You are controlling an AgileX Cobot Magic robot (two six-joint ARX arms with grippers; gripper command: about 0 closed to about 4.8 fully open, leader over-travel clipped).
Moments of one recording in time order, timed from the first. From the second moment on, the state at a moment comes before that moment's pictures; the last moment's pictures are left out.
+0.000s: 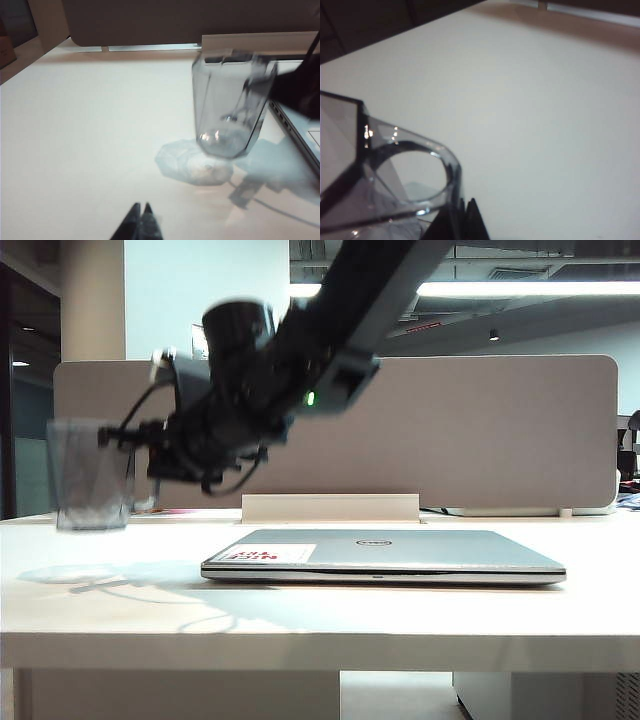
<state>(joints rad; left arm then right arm) 0.00 0.00 0.00 -0.08 0.00 0.05 0.78 2.30 1.62 0.43 0.00 0.08</state>
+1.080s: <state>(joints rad) 0.00 0.00 0.00 -0.08 0.02 0.05 0.42 1.83 1.38 0.09 0.05 0.02</state>
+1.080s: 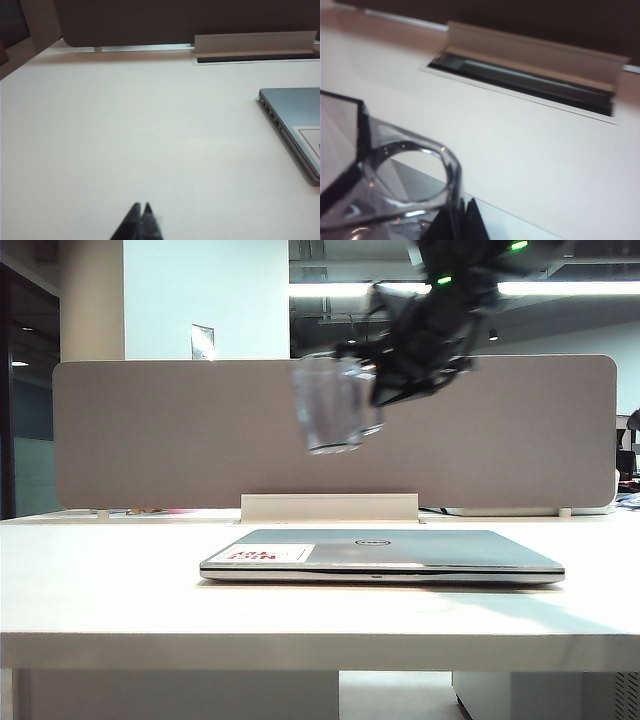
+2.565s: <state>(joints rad) 0.00 0.00 0.00 -0.08 0.03 0.05 -0.12 1.31 0.43 0.60 -0.20 0.05</state>
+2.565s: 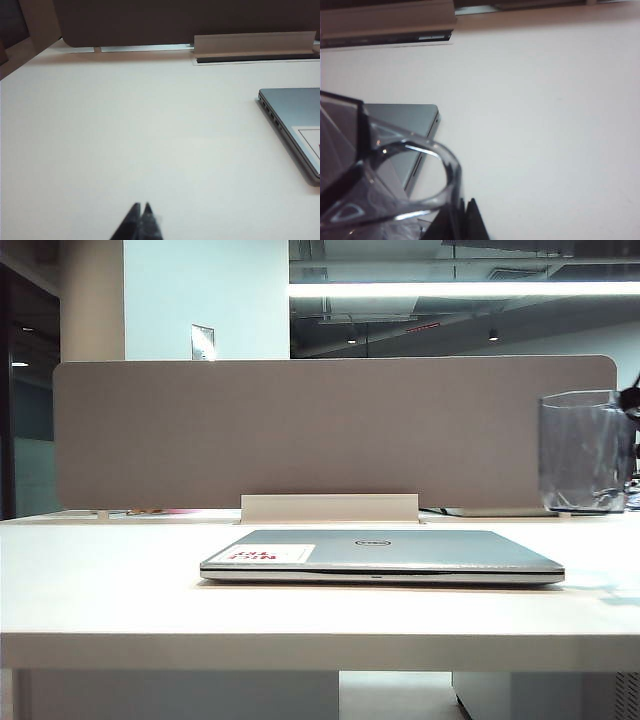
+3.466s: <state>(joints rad) 0.00 0.00 0.00 -0.11 0.03 0.05 -0.19 1.57 0.41 0.89 -0.20 0.05</state>
